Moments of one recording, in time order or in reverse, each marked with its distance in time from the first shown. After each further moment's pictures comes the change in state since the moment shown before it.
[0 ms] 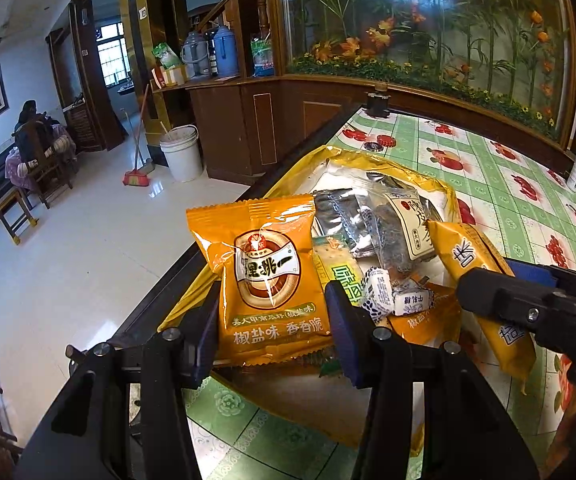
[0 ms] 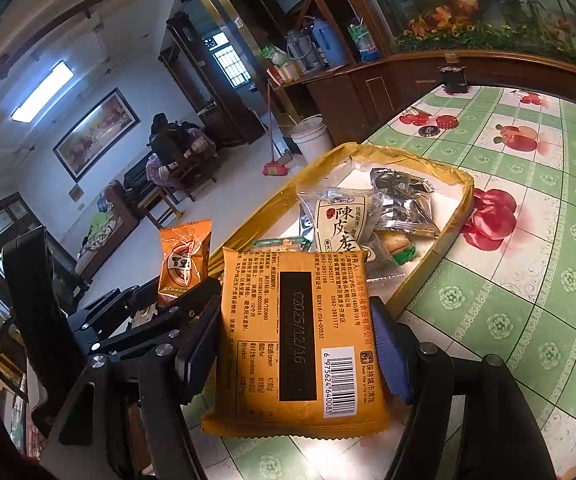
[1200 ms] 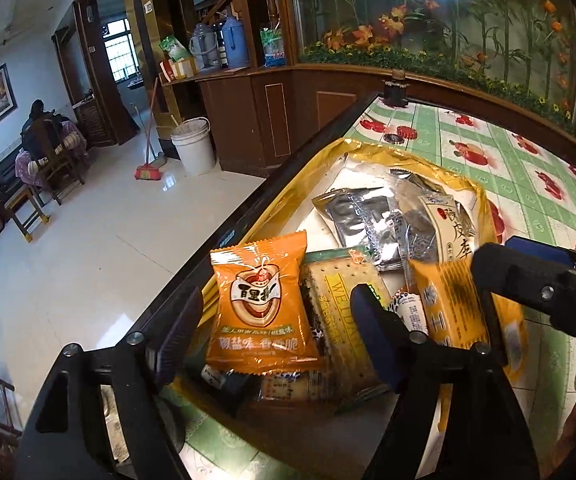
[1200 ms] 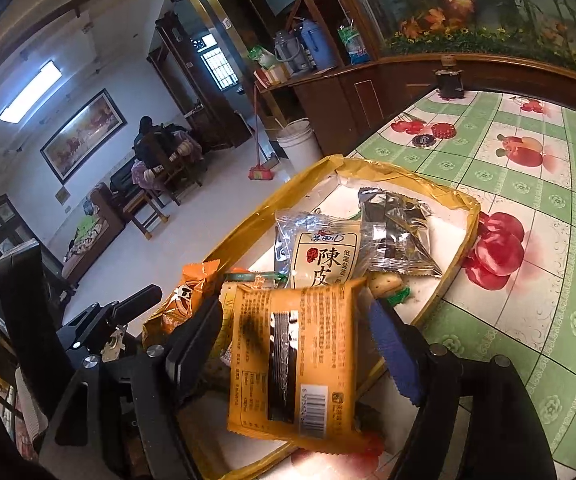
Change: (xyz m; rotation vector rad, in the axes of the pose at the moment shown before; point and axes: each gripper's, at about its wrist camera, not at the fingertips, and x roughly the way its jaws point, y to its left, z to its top) left arm 0.022 0.002 0.010 0.004 0.035 0.057; right arm 0.024 -0.003 0.020 0.001 -0.012 -0.055
